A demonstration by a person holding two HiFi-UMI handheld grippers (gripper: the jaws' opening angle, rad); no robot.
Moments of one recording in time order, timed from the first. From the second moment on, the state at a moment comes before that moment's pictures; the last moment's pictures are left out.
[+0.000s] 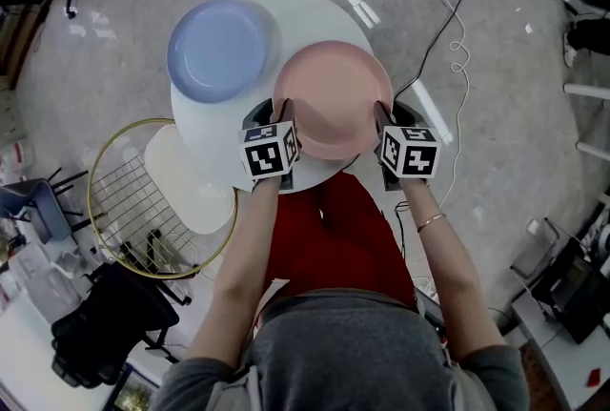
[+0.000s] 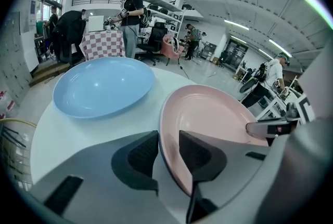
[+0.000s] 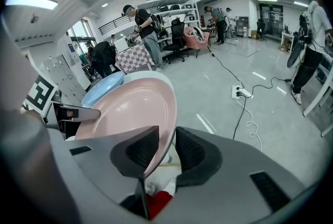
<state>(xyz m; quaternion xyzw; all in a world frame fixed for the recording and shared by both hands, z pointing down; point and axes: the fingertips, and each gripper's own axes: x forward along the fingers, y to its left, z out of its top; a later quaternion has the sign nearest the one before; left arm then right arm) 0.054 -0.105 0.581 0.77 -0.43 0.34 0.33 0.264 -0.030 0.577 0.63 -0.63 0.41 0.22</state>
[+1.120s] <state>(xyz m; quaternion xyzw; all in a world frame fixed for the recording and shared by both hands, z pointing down) -0.016 -0.137 0.510 0.74 -0.52 0.28 0.32 0.212 -0.103 0.519 0.58 -0.69 0.37 0.21</state>
